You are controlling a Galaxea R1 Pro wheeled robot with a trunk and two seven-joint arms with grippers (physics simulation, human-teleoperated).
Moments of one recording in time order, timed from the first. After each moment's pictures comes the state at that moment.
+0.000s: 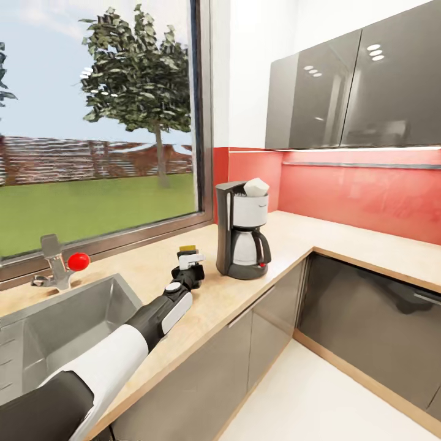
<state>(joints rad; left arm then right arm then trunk) -0.93 -0.09 -0.61 -0.63 0.66 0.01 0.37 -0.08 -0.23 -0.37 0.01 1.11 -0.37 0.23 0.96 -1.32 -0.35</state>
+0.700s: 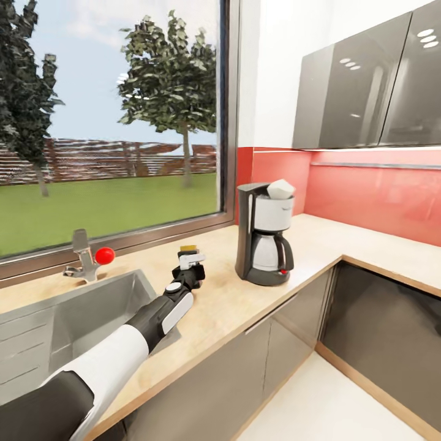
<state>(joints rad) -0.93 -0.09 -0.61 -0.63 0.66 0.01 0.37 -0.08 -0.23 -0.37 0.01 1.11 -0.37 0.23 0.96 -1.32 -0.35</state>
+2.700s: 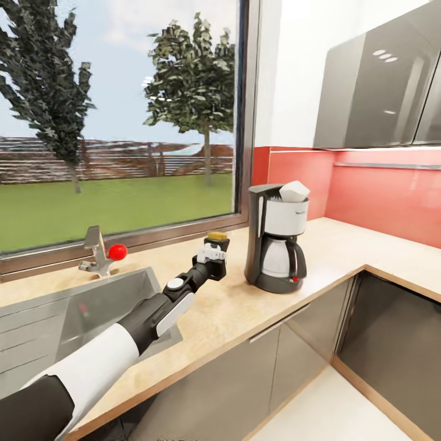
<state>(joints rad) -0.93 -0.01 -0.78 -0.84 0.66 0.02 0.09 -0.08 -0.23 -0.37 0.01 1.11 -0.37 0.23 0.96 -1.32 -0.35</state>
